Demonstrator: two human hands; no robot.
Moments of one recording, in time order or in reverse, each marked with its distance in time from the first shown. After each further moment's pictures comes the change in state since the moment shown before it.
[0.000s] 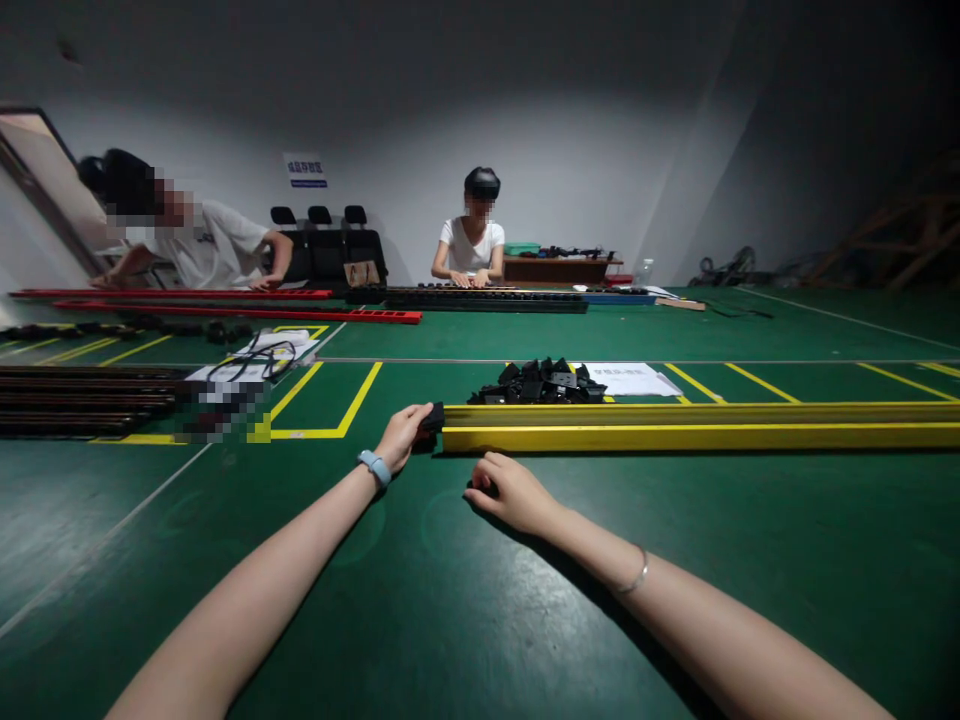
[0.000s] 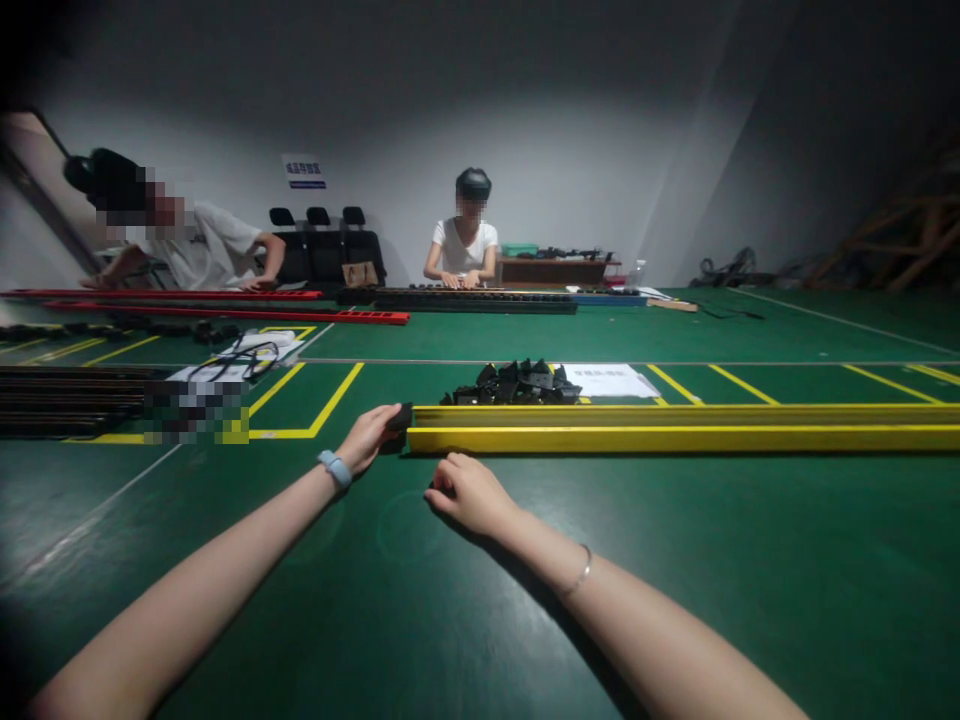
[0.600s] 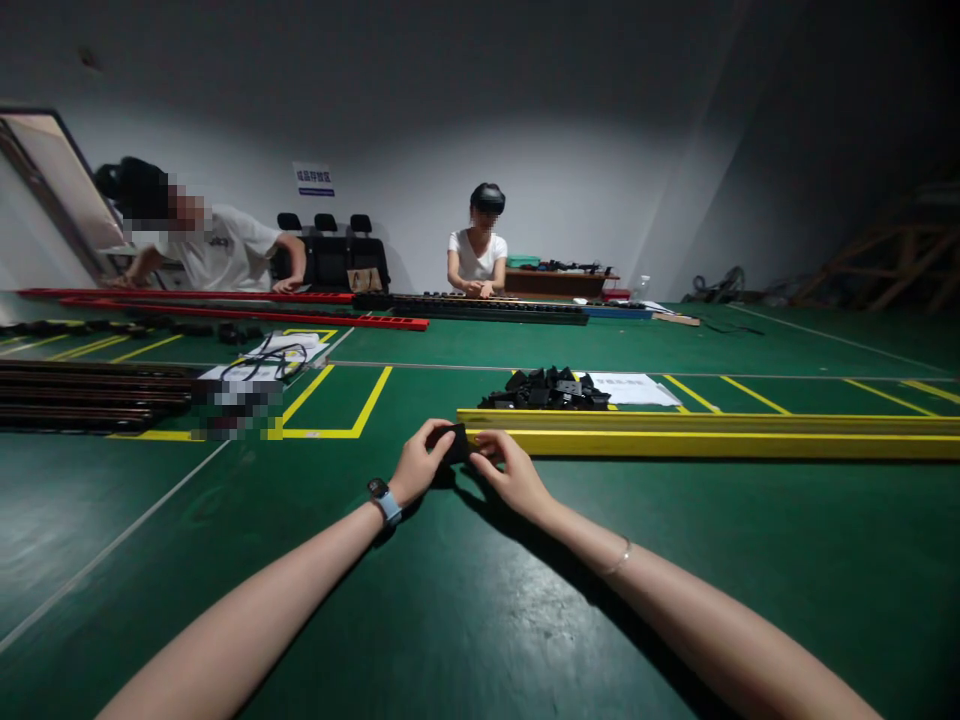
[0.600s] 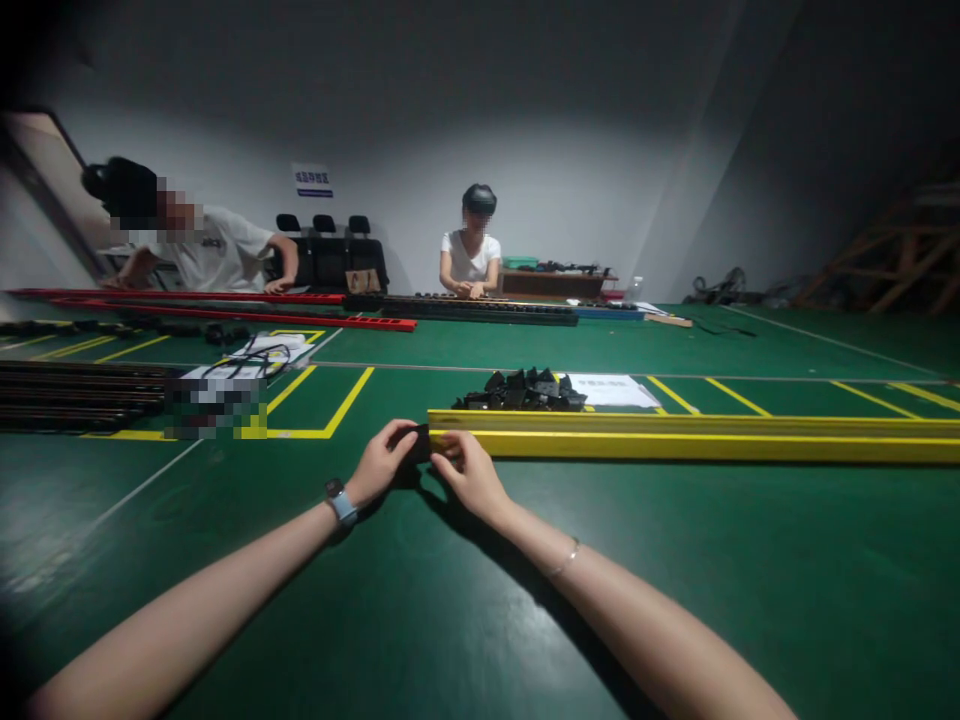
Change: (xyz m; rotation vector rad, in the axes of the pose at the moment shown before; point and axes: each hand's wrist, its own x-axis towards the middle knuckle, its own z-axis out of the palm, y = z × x) left_hand -0.063 0.014 0.000 0.333 -0.089 0.414; right_hand 0.025 -0.013 0.014 0.401 0.314 0.203
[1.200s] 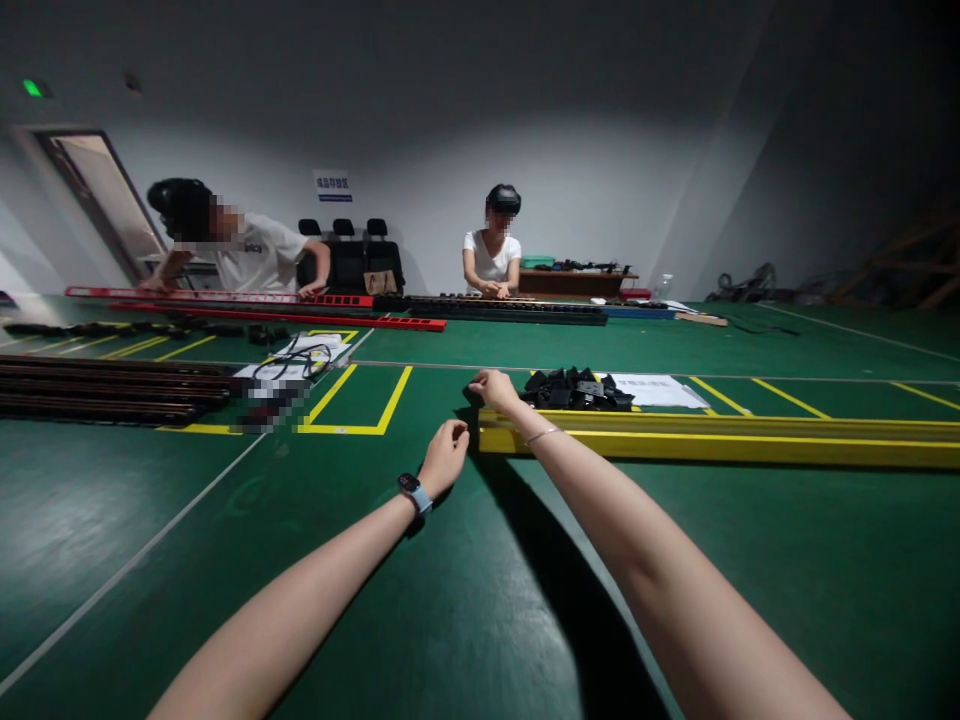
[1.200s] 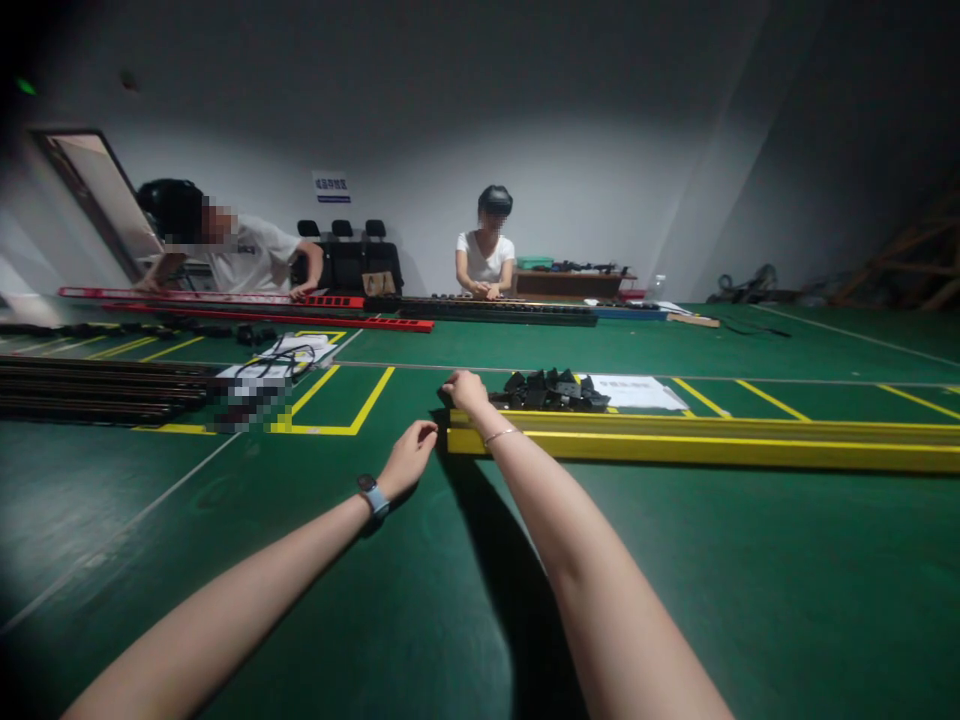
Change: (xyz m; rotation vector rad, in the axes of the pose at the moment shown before) left_hand 0.008 -0.028 0.000 0.318 0.058 -0.016; right_hand 0.160 -0.005 0.029 -0.492 -0.102 0.296
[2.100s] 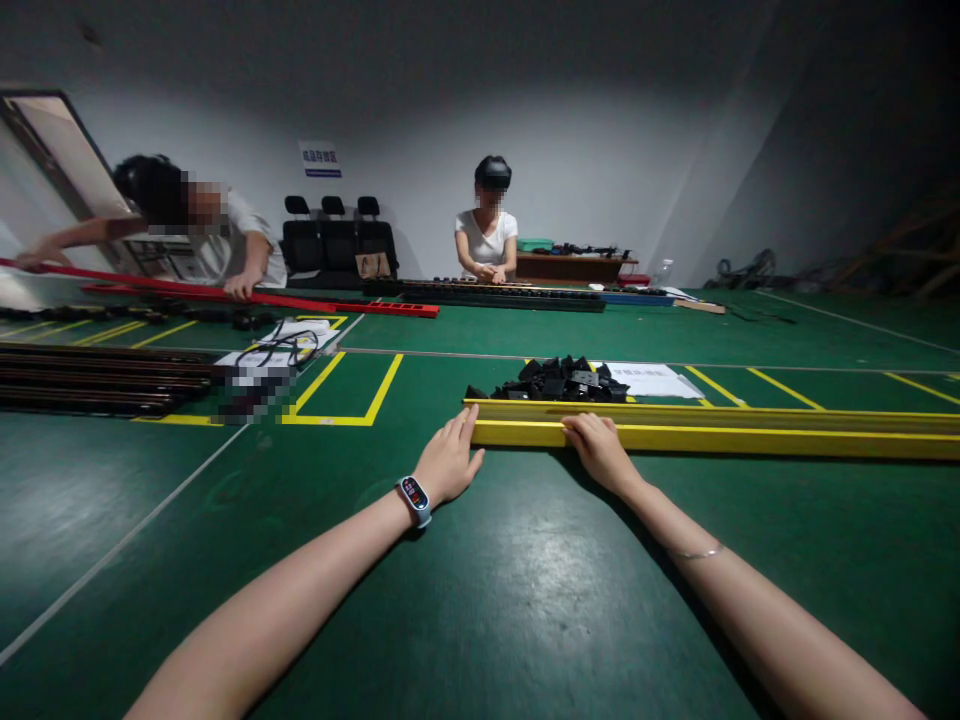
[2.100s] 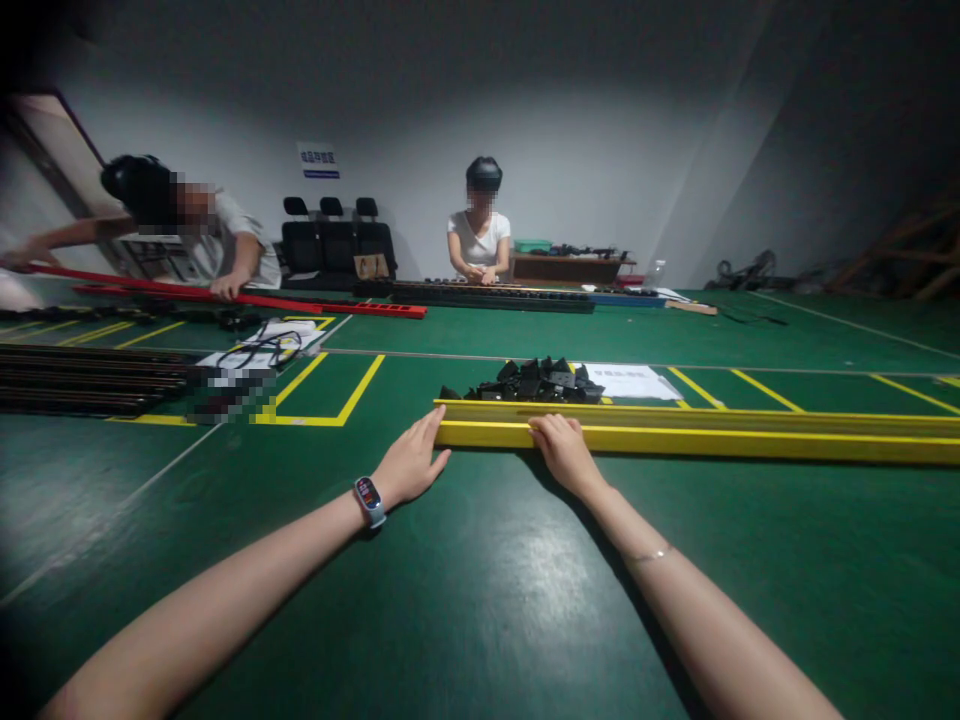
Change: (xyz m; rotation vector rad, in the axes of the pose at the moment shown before) left_hand -0.017 0.023 0.007 0.490 -0.194 0.326; right_hand -0.128 0.179 -0.048 -0.266 0.312 -0.476
